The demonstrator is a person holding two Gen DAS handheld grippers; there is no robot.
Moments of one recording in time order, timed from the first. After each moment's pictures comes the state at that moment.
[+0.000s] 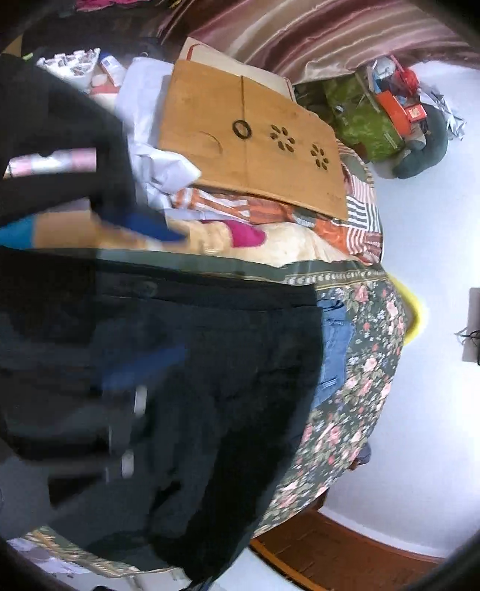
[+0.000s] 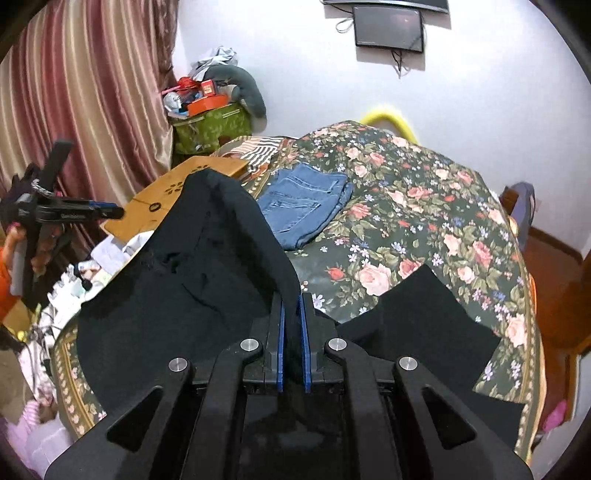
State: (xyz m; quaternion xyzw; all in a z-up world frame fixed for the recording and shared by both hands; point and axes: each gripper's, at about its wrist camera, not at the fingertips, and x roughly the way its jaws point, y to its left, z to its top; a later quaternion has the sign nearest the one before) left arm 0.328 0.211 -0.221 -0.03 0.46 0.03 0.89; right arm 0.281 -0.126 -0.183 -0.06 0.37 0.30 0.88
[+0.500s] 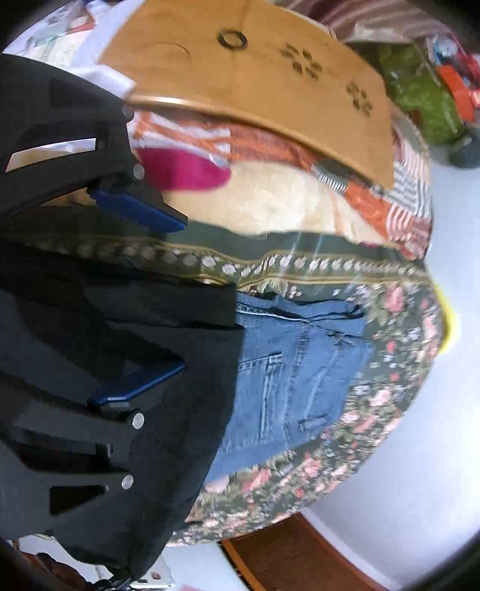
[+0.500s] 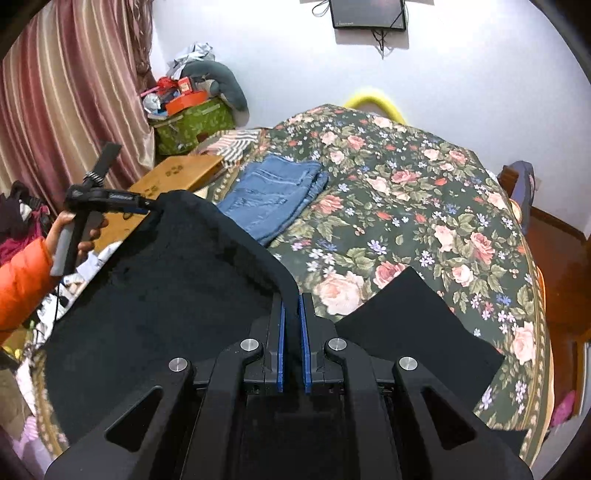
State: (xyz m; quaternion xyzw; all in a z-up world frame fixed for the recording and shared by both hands) left arm 0.489 0.242 -0.319 -0.13 0.53 -0.01 0.84; right arm 0.334 -0.134 -0.215 -0.05 0.39 0.28 0.88
